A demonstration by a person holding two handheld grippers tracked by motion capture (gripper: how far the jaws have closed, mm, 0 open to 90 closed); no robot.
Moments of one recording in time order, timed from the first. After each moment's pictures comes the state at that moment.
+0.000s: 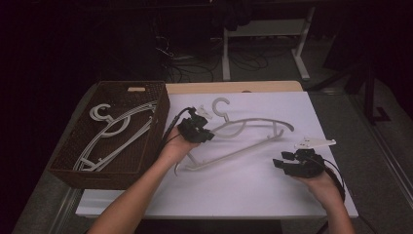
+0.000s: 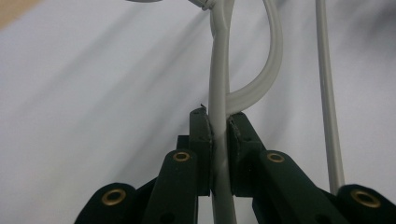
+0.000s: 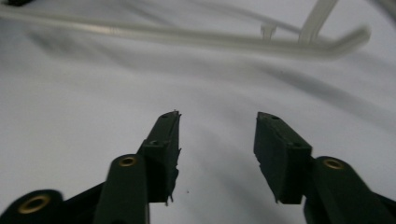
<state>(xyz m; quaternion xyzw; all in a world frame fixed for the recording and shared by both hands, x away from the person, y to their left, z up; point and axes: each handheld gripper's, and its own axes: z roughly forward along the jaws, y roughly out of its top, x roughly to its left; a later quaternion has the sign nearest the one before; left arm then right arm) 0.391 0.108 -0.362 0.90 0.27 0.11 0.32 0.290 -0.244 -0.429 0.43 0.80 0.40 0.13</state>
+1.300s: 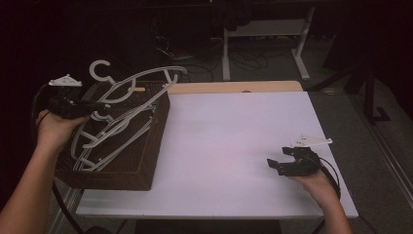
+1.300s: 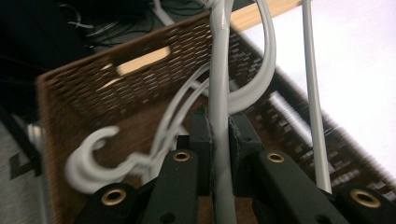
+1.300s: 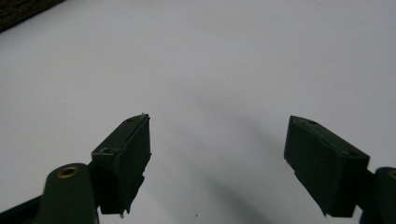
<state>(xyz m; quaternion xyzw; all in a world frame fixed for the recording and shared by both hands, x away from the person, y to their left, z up) 0.379 0.403 -0.271 0.80 0.44 0.23 0.34 0.293 -0.233 -0.427 0.43 0.79 0.41 0.15</state>
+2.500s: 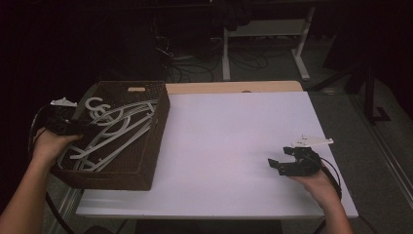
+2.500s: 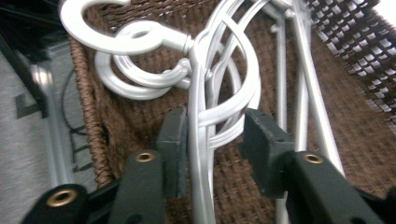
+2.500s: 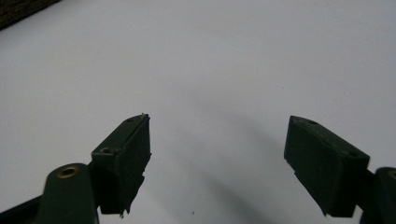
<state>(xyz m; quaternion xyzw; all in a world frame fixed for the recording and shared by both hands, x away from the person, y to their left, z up) 0.392 0.449 -0.344 0.80 0.49 0.20 0.29 0.293 -0.234 -0.425 0.44 0.79 0.41 0.15</state>
